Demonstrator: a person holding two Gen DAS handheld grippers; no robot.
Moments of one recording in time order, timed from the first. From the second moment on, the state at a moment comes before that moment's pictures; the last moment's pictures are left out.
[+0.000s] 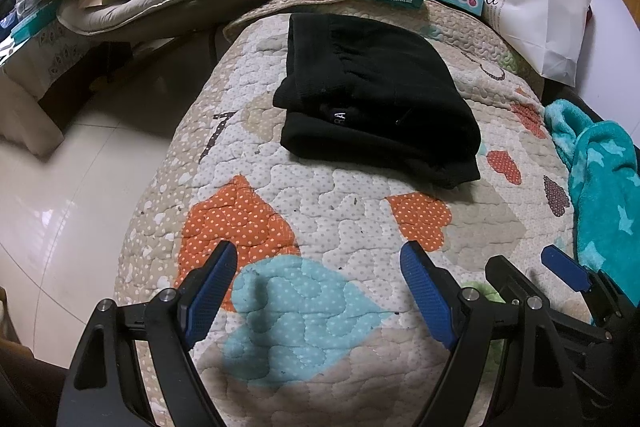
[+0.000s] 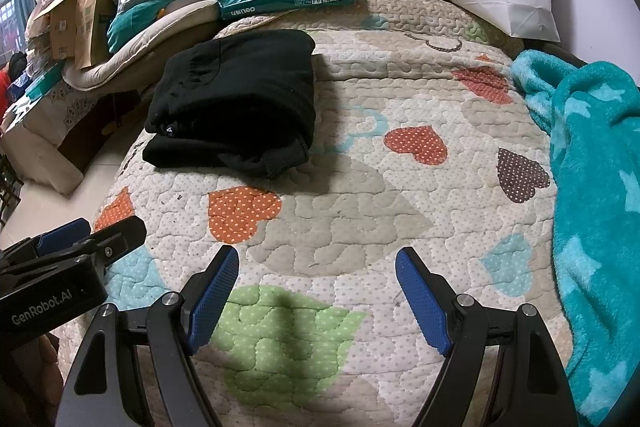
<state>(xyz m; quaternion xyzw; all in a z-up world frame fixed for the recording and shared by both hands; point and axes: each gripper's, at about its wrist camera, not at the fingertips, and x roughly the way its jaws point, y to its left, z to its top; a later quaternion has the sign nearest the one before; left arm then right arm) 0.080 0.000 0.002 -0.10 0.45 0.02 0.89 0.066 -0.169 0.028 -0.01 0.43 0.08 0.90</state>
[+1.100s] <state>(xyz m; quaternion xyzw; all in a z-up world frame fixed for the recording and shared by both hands) 0.068 0.132 0.044 -0.23 0.38 0.17 0.88 0.180 -0.040 0.060 -0.15 0.43 0.08 0.89</state>
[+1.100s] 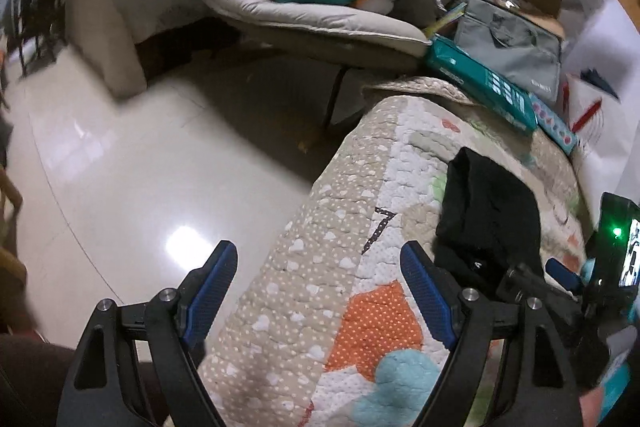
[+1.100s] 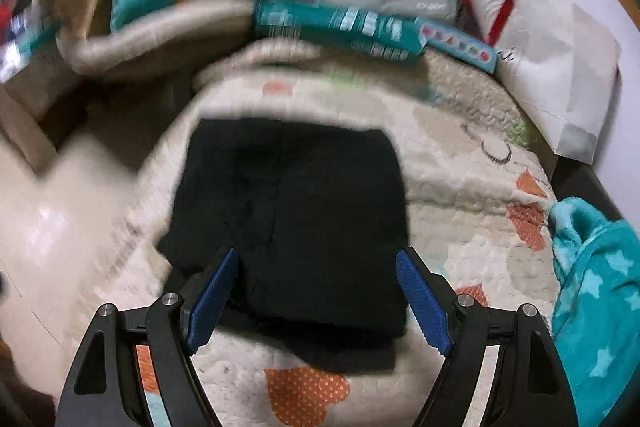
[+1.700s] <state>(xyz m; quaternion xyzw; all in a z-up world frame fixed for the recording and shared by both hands) 0.015 0.064 0.111 -0.14 0.28 0.17 0.93 0.057 -0.150 0.091 -0.05 0.37 0.08 0.92</state>
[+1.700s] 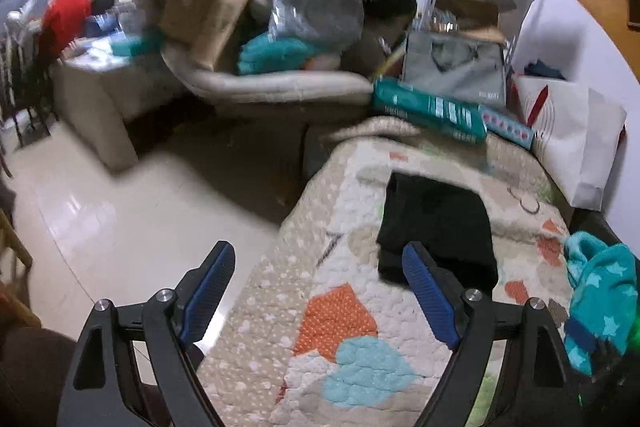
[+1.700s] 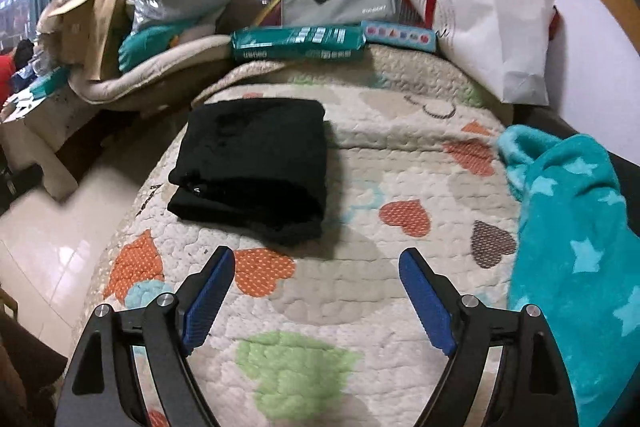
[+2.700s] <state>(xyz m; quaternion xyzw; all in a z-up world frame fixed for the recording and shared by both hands) -0.026 -0.019 0.163 -0.06 0.20 0.11 0.97 0.011 -0.222 0.120 0.07 0.32 0.08 0.94</state>
